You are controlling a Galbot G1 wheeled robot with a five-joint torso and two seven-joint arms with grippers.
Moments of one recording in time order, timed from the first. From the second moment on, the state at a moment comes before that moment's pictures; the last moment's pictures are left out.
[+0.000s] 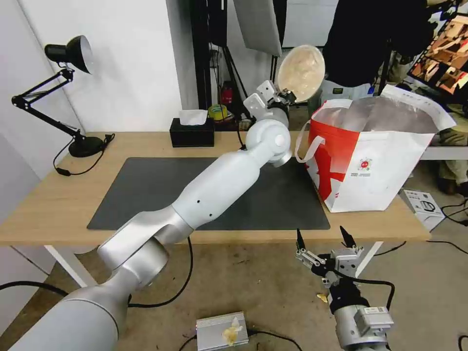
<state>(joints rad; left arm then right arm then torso) 0.00 -1.59 0.38 -1.21 -1.39 -0.11 -0.62 -1.66 0.85 0.14 2.37 0.23 0.00 0.71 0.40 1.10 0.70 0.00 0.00</state>
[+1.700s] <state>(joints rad) -0.13 -1.59 0.72 -0.88 -1.32 -0.06 -0.12 -1.66 0.85 0.14 2.37 0.23 0.00 0.71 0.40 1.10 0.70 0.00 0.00</state>
